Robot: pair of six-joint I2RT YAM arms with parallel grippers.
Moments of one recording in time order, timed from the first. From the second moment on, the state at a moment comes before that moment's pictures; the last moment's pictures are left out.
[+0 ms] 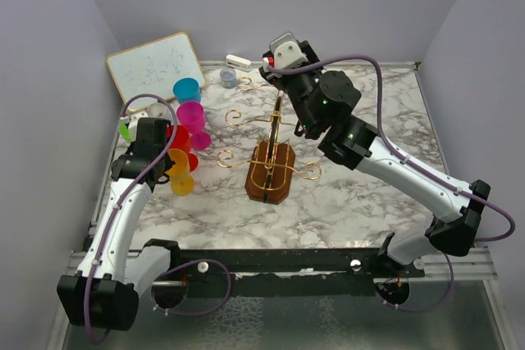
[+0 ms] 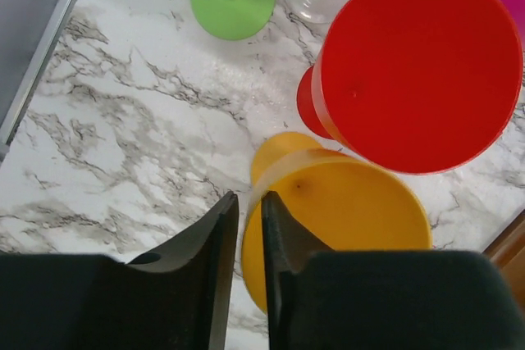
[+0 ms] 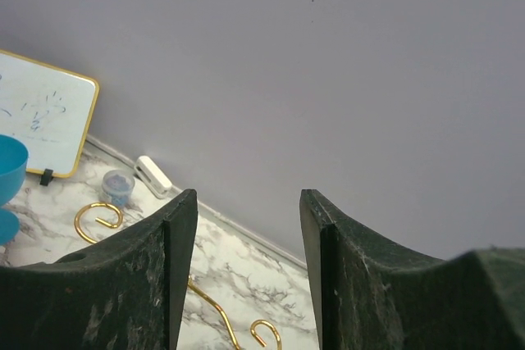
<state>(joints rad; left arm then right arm) -0.10 0.97 0.92 -0.84 -0.40 -0.48 0.99 1.48 1.59 0.16 0.61 -0.66</state>
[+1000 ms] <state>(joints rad) -0.10 1.04 1.32 -0.51 -0.12 -0.42 0.61 1.79 2.18 -0.35 0.23 -0.29</state>
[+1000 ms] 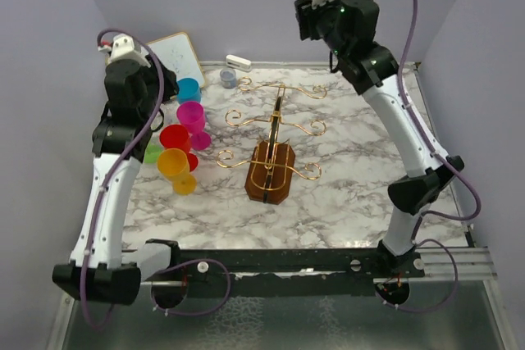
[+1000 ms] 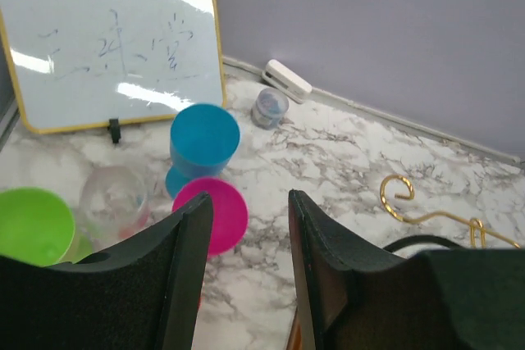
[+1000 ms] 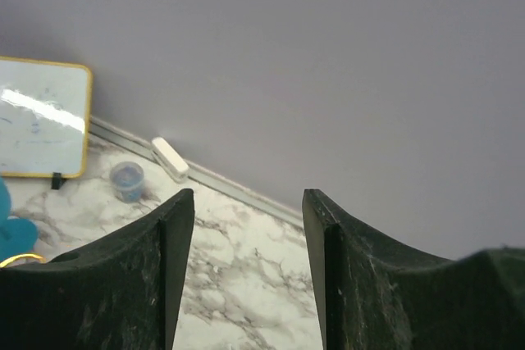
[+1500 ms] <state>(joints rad) -0.08 1.41 1.57 -0.44 -0.12 -0.31 -0.06 1.52 1.49 -0.42 -0.16 0.22</state>
